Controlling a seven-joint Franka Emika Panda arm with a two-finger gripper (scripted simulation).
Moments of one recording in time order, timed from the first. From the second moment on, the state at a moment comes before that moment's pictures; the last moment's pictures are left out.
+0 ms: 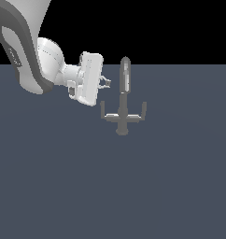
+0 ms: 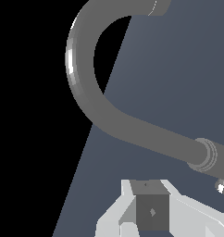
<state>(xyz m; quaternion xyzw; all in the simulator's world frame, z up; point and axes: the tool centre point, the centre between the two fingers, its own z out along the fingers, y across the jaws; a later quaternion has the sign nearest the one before) 0.092 0.020 0.214 0.09 -0.76 0.63 0.15</state>
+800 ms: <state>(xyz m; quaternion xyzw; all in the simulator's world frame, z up) 0.103 0.036 0.144 0.24 -0.69 0.63 0.26</state>
